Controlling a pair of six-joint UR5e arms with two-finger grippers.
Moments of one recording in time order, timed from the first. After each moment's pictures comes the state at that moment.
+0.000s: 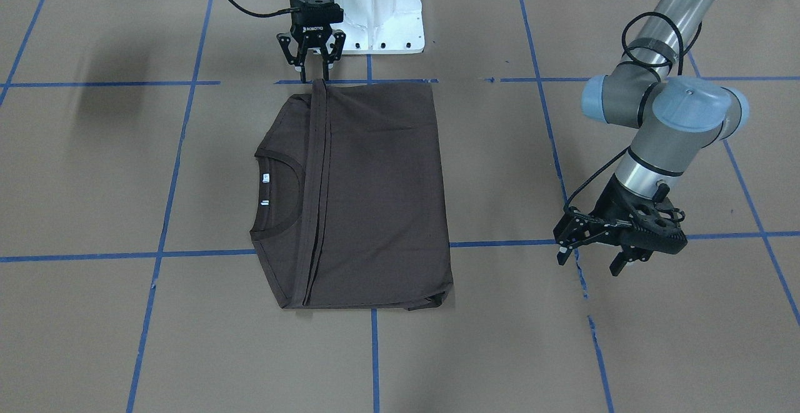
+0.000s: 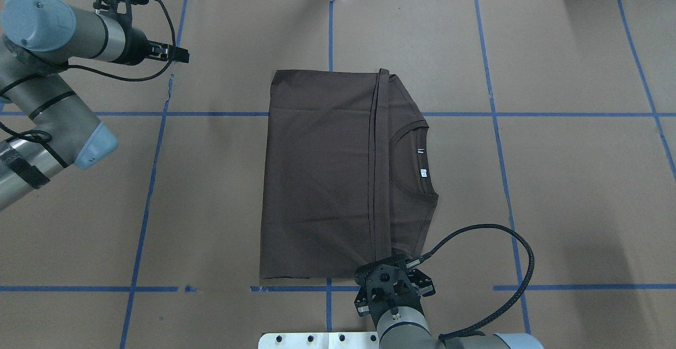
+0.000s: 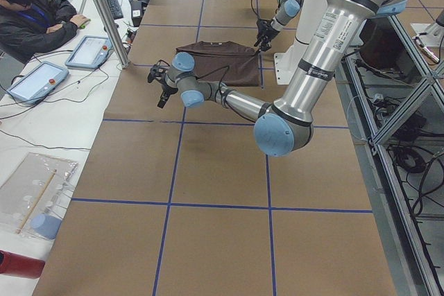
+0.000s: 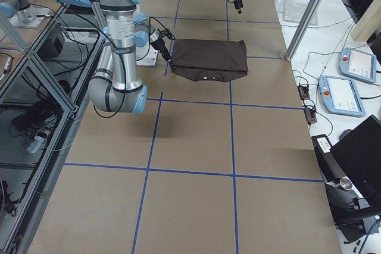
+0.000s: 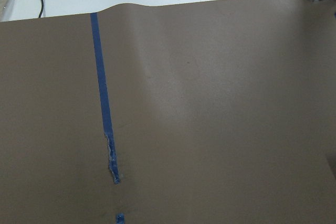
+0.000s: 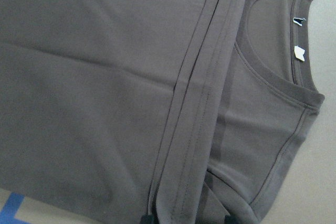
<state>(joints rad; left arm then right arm) -0.93 -2.02 -1.40 -2.33 -1.88 -0.84 -0.06 -1.19 2.01 -1.69 1.02 1.32</state>
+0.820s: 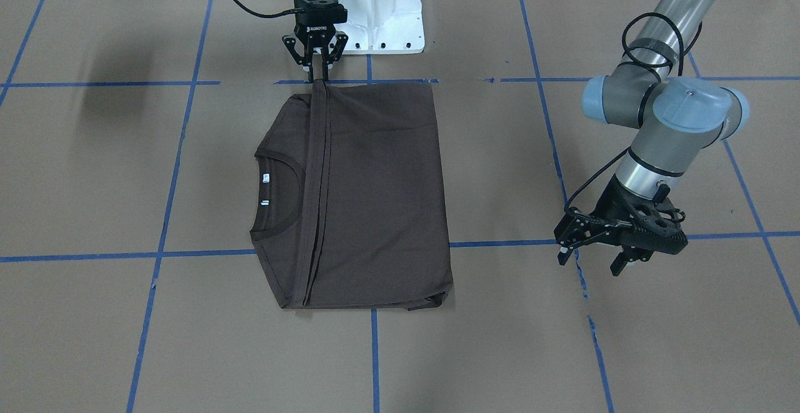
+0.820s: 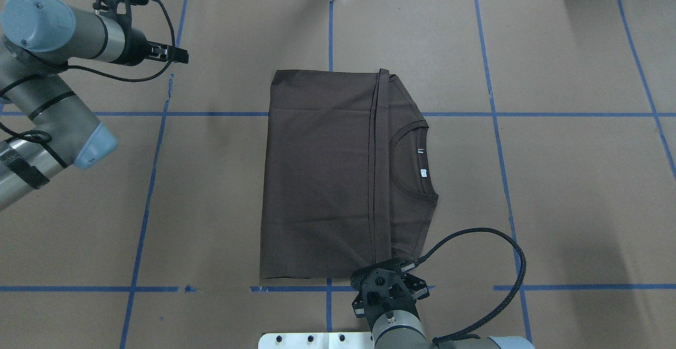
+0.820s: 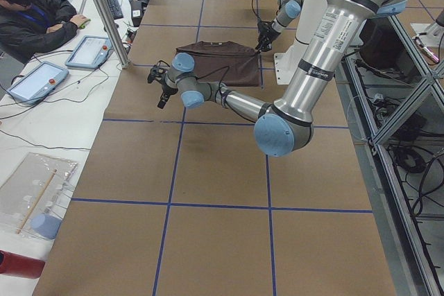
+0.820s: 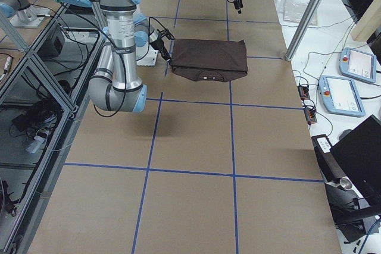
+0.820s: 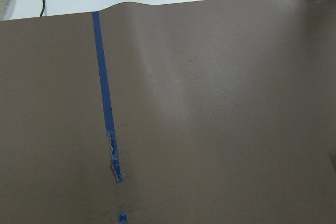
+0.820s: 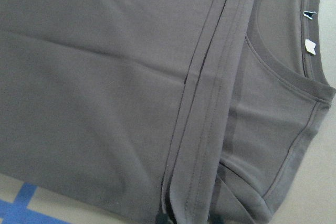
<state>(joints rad) -0.93 -2.02 -1.40 -2.33 -1.88 -0.84 -0.07 -1.17 1.98 -1.69 1.02 1.33</state>
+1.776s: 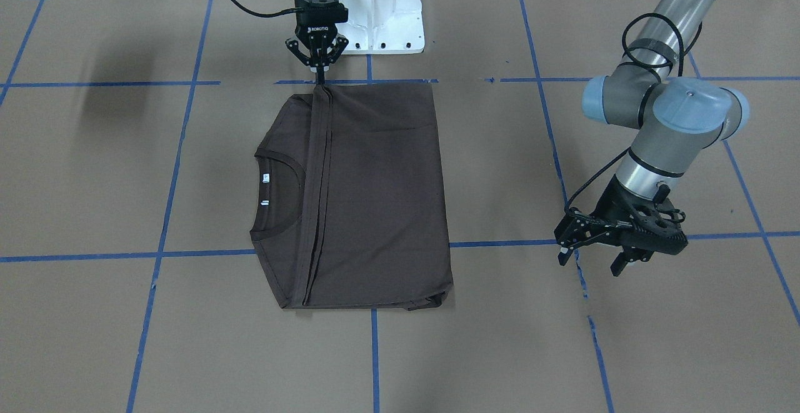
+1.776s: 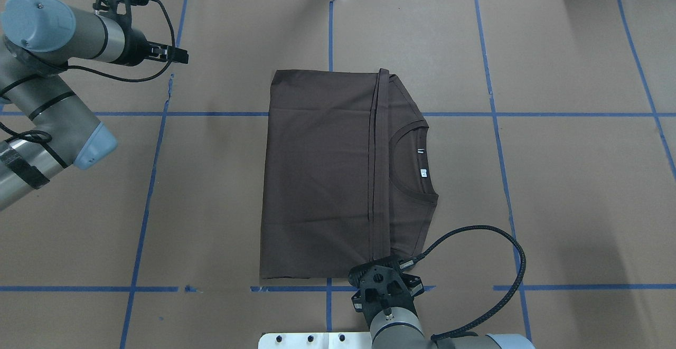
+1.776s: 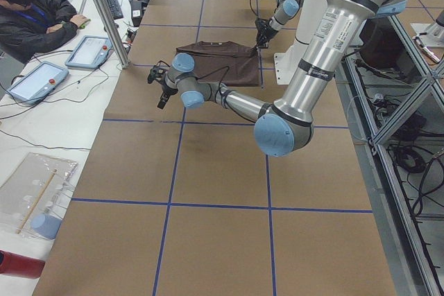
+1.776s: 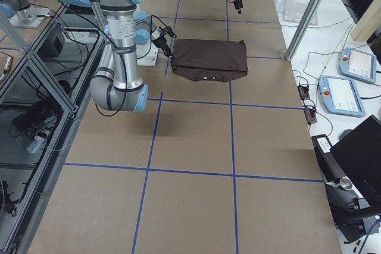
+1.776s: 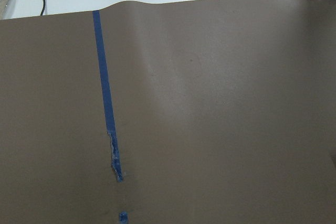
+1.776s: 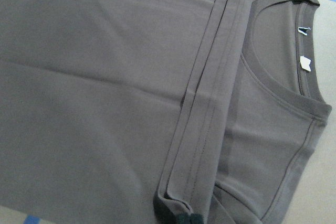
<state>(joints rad) -0.93 -2.02 -1.39 -2.33 -1.88 -0.84 -0.04 -1.17 2.01 -1.69 1.03 1.33</state>
